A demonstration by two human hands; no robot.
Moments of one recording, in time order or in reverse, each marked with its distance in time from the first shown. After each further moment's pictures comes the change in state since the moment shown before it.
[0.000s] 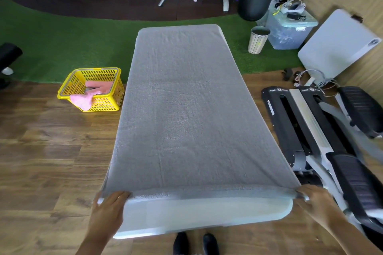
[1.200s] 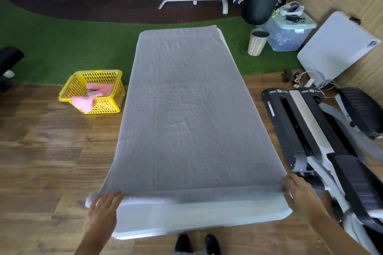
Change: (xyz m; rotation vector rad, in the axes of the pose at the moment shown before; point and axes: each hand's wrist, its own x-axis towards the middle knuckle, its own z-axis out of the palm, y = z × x) left_hand -0.005 -0.014 -0.009 0.036 -0.033 0.010; right_hand 0.007 -0.053 0.001 -0.078 0.098 -0.101
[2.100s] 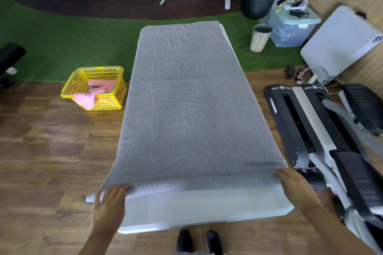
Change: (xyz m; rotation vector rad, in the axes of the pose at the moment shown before) left_hand 0.006 0.018 0.004 0.052 0.047 -0.132; right_hand 0.023 -0.005 0.016 0.020 0.048 -0.091
